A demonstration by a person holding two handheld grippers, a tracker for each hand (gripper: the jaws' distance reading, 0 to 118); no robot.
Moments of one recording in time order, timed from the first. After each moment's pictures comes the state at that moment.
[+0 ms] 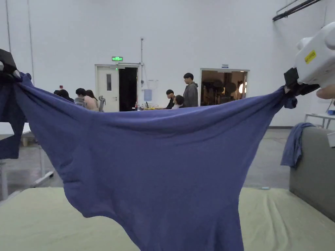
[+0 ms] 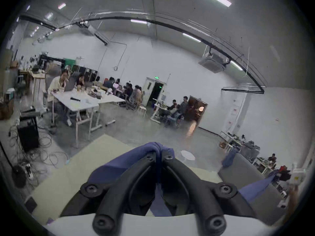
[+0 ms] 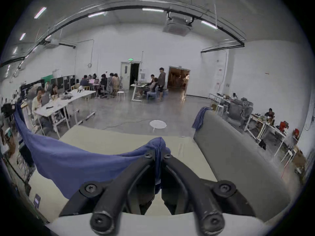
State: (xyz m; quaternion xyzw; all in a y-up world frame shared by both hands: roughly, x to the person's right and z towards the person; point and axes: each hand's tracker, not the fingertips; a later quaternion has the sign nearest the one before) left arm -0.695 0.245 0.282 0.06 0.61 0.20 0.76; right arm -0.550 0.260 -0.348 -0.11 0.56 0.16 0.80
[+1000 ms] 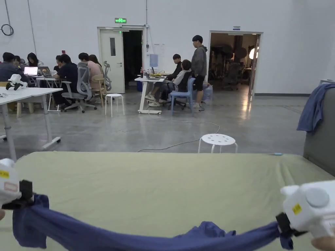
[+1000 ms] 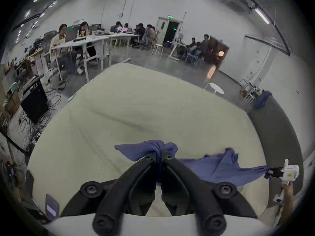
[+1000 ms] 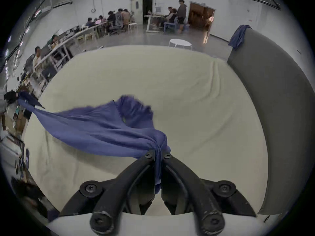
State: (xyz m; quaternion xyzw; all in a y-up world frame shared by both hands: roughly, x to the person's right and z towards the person) left arm -0.762 -0.126 0.296 -0.20 0.59 0.36 0.69; right arm -0.607 -0.189 -0.377 -0.35 0.56 0.34 0.67
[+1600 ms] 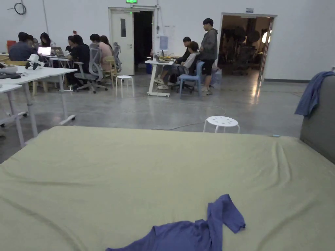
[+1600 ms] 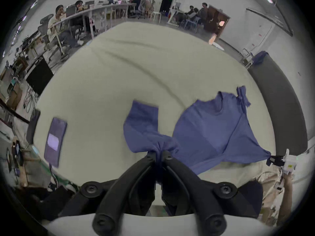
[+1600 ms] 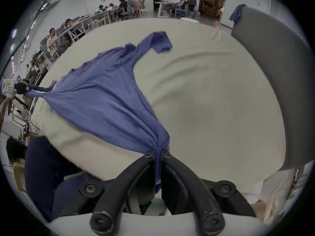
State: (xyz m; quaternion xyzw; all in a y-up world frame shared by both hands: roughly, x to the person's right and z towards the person) left arm -0.479 -0.251 0.386 -0.33 0.53 0.43 0.66; right arm -0.273 -0.309 -0.333 -0.39 0.58 0.37 0.61
